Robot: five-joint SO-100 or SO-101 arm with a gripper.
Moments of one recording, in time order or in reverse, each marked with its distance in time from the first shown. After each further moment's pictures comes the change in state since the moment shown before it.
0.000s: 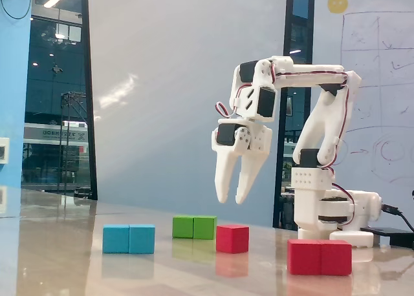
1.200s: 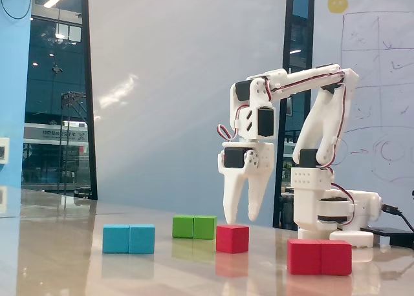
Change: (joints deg) arm 2.1 -2.8 7.1 -0.1 -8.9
